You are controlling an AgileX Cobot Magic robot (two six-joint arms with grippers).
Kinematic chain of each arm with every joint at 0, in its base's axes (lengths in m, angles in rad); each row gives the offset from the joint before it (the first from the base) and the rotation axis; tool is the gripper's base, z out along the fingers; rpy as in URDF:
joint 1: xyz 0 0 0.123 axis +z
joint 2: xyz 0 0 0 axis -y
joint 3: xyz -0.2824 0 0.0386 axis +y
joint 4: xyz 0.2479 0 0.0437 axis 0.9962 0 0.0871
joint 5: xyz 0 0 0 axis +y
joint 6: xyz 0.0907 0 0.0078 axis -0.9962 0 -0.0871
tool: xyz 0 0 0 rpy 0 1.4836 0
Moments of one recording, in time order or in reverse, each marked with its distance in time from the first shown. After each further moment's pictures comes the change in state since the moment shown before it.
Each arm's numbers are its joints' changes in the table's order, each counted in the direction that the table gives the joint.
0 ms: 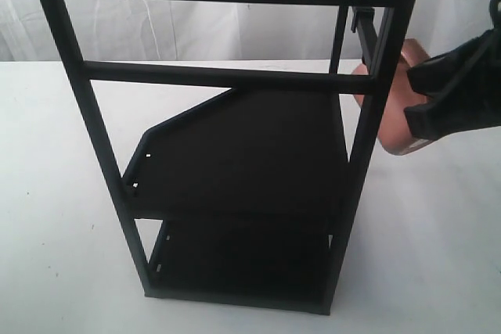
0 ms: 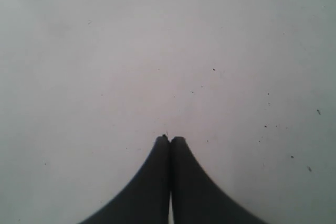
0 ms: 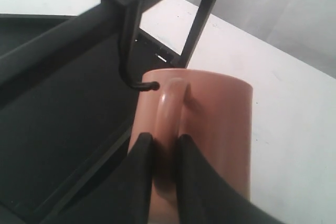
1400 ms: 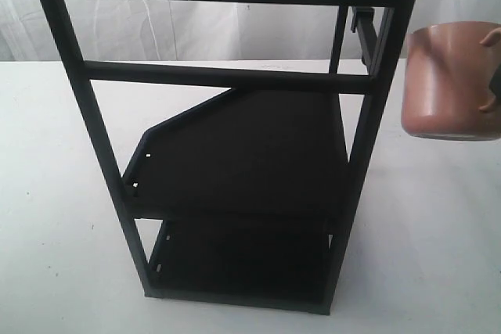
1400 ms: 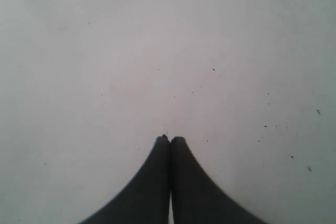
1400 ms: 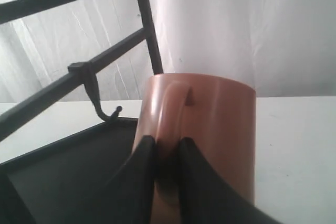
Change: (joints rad) left arm 0.000 0.000 0.000 0.000 0.000 0.000; right arm 0.000 0.398 0.408 -0.807 -0.412 -1.234
